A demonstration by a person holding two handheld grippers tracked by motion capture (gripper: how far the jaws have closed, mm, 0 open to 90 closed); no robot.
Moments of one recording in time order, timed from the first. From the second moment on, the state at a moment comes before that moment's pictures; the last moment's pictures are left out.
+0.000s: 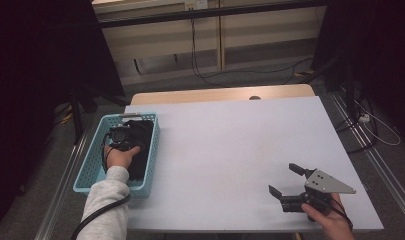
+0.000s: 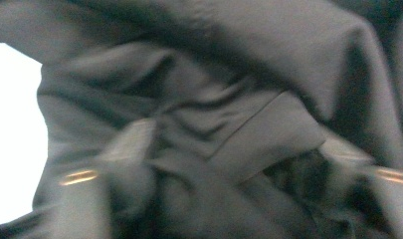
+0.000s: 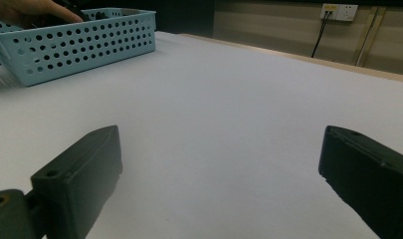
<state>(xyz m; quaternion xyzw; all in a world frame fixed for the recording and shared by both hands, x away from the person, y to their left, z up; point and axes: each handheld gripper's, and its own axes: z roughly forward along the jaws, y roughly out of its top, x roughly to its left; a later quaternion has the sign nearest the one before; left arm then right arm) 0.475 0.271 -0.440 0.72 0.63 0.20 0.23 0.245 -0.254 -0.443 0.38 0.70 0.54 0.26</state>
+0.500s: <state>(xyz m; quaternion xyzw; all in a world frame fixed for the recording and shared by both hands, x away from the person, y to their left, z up) 0.474 0.273 -0.433 0.70 0.65 0.18 0.23 0.245 -0.254 -0.443 0.38 0.70 0.54 0.26</state>
